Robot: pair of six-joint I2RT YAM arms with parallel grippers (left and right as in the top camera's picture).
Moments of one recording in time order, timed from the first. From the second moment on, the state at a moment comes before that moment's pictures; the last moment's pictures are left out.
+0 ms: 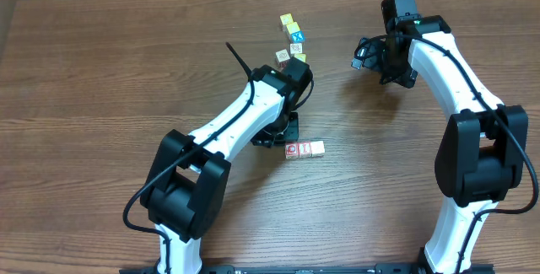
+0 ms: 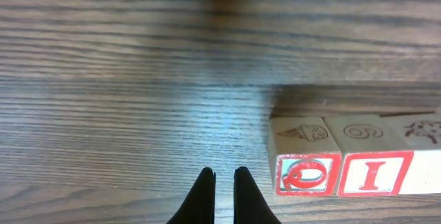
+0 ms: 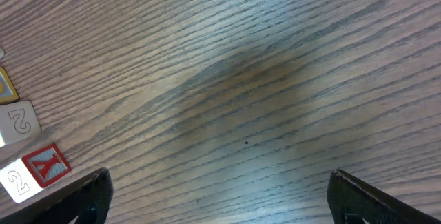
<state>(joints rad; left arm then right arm) -0.58 2.00 1.50 -1.13 -0.01 -0.60 0.14 2.09 1.72 -0.92 -0.02 0.51</state>
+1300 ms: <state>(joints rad) -0.60 2.00 1.44 -1.02 0.04 -0.64 0.14 2.09 1.72 -0.92 -0.02 0.51</state>
